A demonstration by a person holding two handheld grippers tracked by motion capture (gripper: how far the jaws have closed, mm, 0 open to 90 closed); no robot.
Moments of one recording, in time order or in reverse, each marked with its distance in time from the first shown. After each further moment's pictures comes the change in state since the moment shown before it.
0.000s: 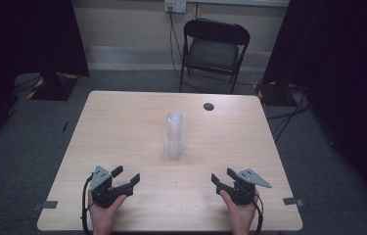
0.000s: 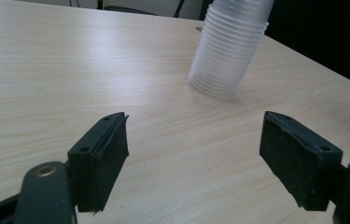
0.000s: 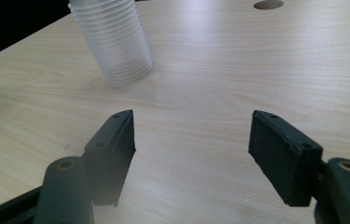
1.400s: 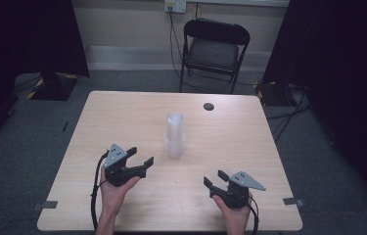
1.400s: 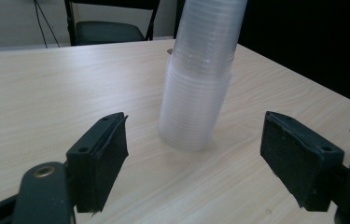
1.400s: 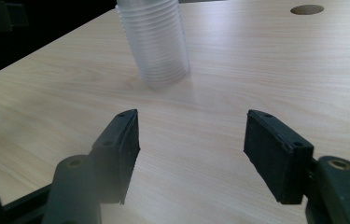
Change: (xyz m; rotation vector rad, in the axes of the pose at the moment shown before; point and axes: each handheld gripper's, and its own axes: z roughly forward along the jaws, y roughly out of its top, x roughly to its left) left arm -0.022 0.063 0.037 0.012 -0.092 0.112; right arm 0.022 0.000 -0.001 -0.011 0.085 -0.027
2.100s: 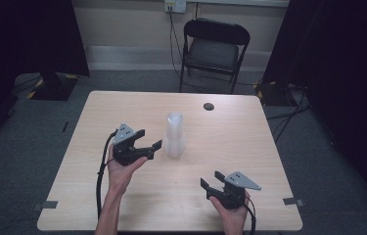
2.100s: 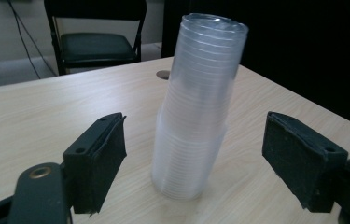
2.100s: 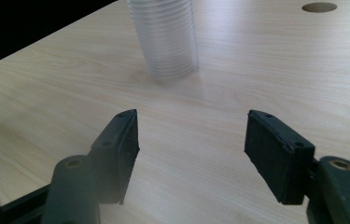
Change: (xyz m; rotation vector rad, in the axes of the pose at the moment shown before) left arm 0.007 0.049 0.033 0.009 -0.045 0.005; right arm 0.007 0.000 0.004 0.021 0.006 -0.031
